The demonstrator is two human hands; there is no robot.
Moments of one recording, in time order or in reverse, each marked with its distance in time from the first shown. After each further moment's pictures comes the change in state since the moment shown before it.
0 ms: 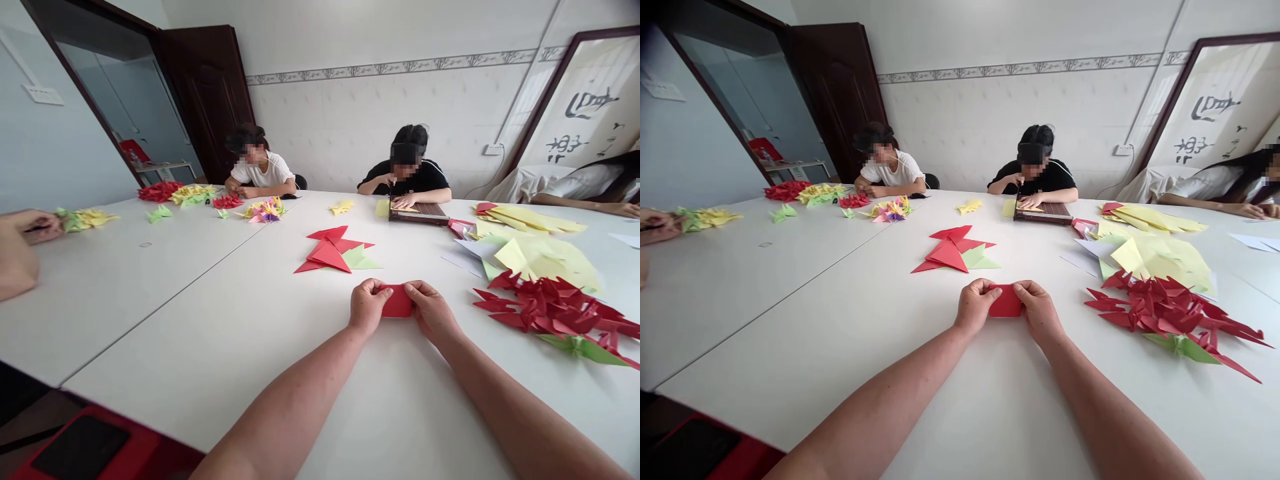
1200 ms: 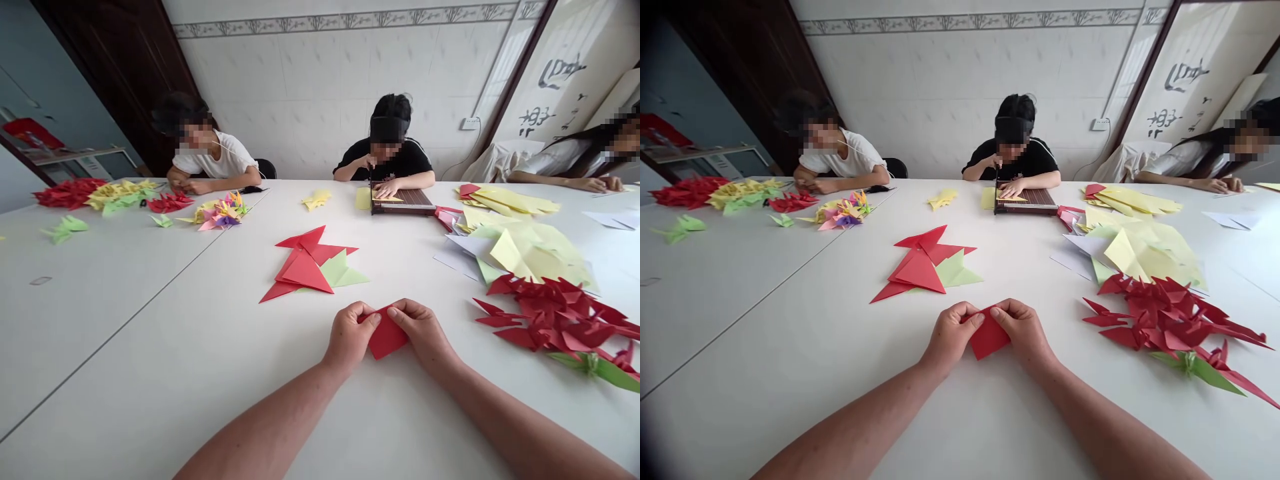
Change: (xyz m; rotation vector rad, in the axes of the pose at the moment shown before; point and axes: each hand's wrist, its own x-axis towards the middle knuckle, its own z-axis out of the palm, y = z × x) left_hand 0.038 0.004 -0.016 0.133 -0.250 -0.155; right_hand 0.031 0.002 0.006 -0.191 0.005 0.137
